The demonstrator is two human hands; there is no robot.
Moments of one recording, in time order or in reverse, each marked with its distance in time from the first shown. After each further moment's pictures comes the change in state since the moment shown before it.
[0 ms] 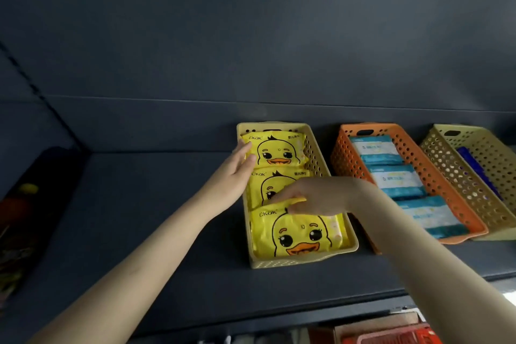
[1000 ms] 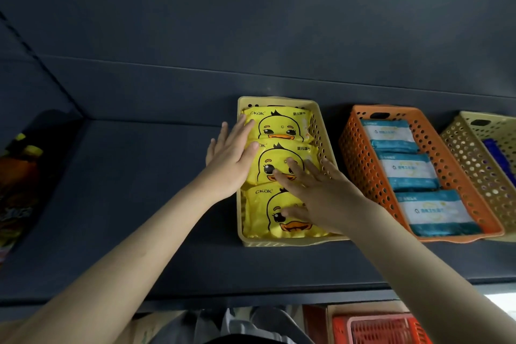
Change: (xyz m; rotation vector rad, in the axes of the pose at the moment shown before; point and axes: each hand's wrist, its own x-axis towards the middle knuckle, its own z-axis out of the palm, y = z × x) left_hand 0.009 -0.019 0.023 0.378 0.126 0.018; right_hand 0.001 0.028 0.051 -0.536 0.167 0.134
